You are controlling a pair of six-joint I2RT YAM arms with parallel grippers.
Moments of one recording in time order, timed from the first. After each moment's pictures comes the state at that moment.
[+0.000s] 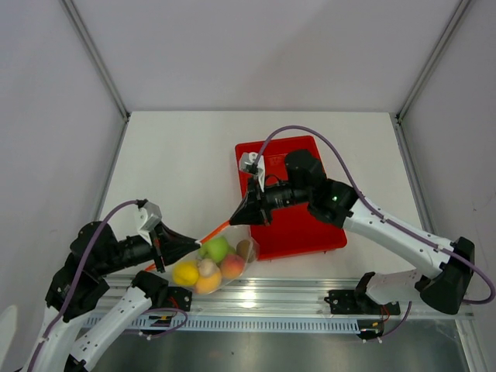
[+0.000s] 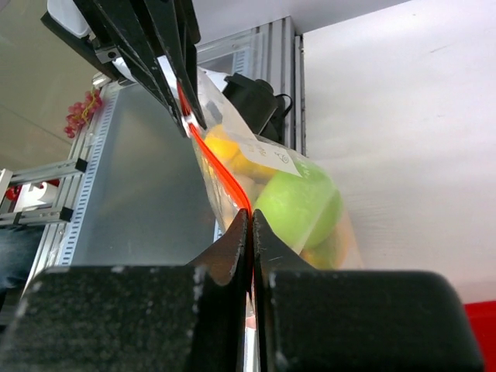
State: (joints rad) left arm -0.56 0.31 0.91 -0.81 0.58 -0.20; right arm 0.93 1.30 1.23 -0.21 -0.77 0.18
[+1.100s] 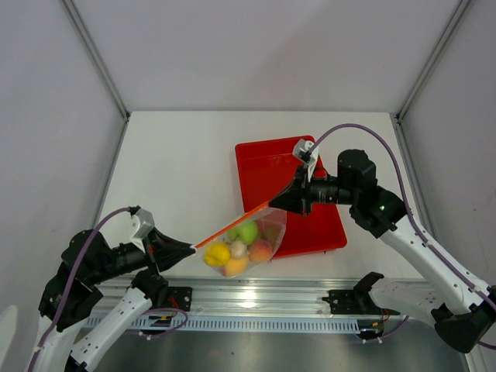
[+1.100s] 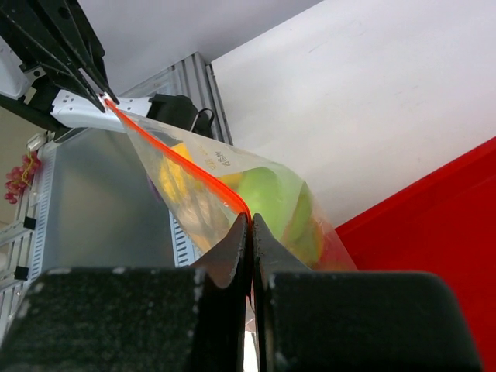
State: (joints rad) left arm -0.56 0.26 0.93 -0.86 0.57 -0.20; right arm 0.67 1.01 1.10 -0.34 -0.72 0.19
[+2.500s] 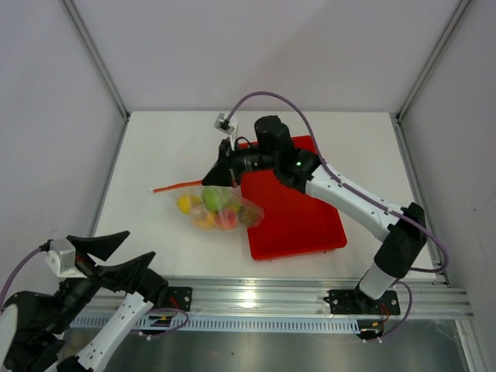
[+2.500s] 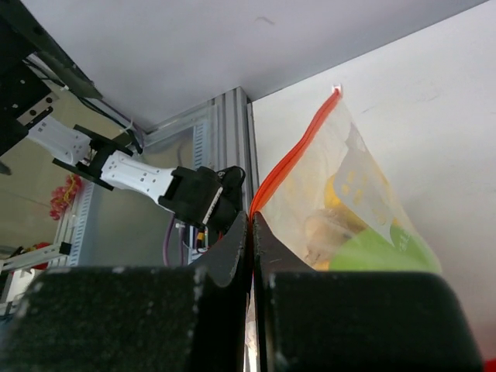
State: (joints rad) left arm -0.56 0.04 1.12 -1.00 0.05 -0.27; right arm 0.86 1.62 1.57 -0.16 -0.72 0.31
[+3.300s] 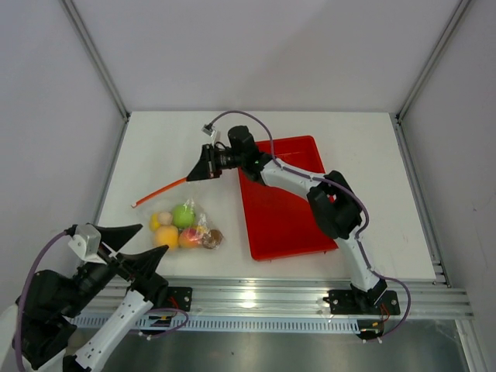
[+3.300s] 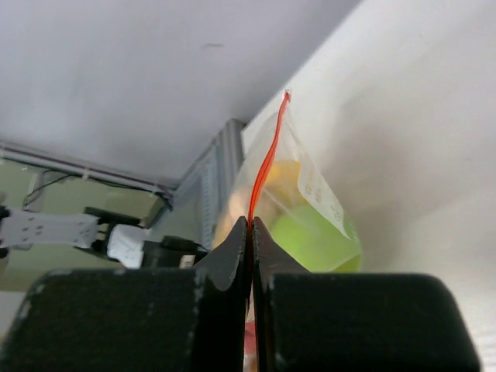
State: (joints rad) left arm -0.56 0.08 1.06 -0.95 0.08 -0.22; right arm 0.80 2.20 1.76 0.27 -0.83 0.78
